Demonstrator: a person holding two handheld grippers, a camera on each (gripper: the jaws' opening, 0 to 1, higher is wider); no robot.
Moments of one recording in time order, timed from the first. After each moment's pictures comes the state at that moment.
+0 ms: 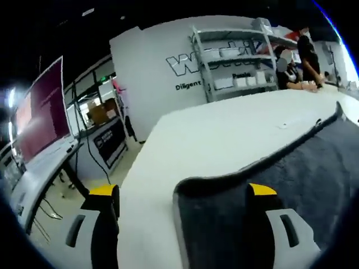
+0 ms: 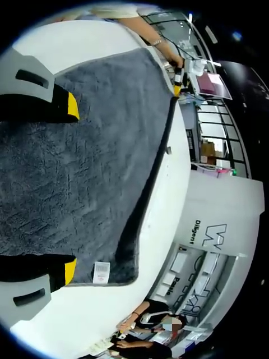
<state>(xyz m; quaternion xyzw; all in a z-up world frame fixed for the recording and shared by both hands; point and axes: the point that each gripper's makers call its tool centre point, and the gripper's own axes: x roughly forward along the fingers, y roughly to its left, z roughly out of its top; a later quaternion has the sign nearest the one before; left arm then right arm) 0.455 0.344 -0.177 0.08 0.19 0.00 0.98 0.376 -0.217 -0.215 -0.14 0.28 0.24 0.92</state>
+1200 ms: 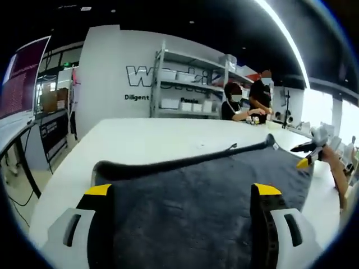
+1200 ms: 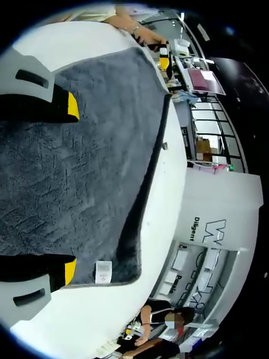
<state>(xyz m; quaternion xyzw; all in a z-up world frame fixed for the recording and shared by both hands) 0.385 0.249 -0.168 -0.03 0.15 -0.18 0.97 0.383 -0.220 -0.212 -0.11 0.26 0.24 0.93</state>
